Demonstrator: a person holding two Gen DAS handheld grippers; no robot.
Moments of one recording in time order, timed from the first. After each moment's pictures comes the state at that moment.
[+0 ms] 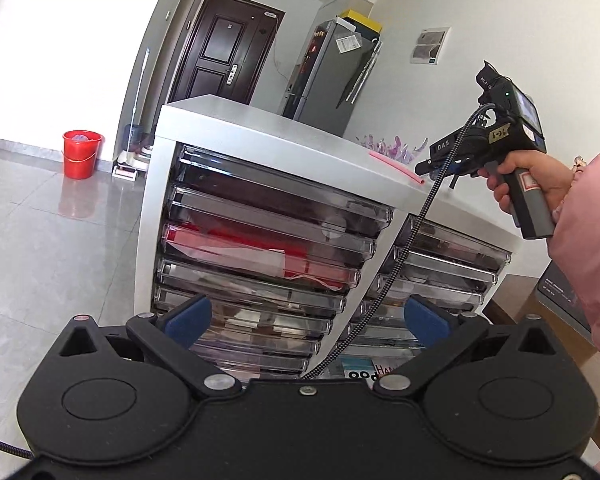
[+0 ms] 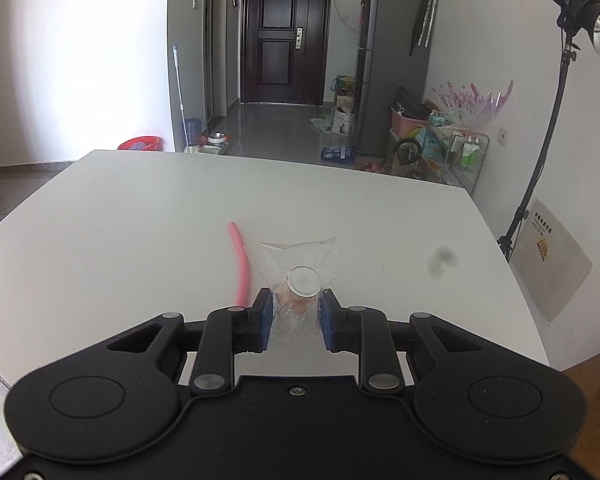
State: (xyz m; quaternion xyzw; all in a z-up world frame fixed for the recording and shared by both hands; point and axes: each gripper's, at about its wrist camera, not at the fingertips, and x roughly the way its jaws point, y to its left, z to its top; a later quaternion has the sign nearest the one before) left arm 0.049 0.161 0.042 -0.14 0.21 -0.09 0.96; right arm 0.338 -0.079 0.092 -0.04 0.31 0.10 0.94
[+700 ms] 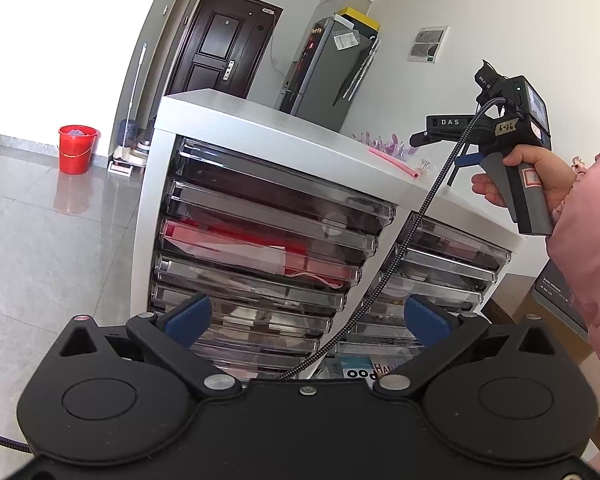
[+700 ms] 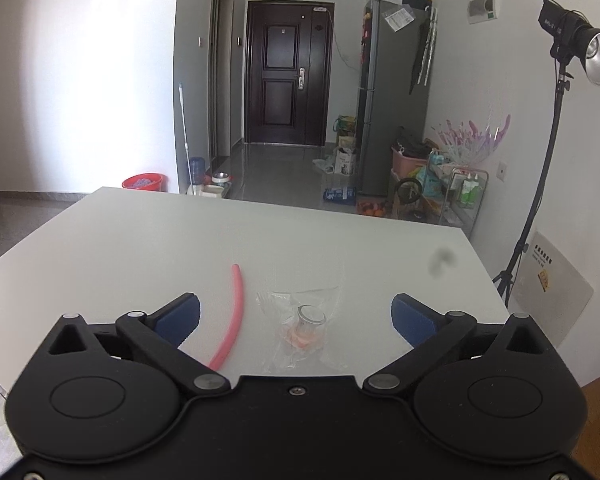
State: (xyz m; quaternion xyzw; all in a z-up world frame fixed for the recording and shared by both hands) left arm 0.053 0.167 0.036 -0.15 0.22 -0.10 0.96; right arm 0.314 -0.086 0.107 -0.04 0.24 0.11 0.96
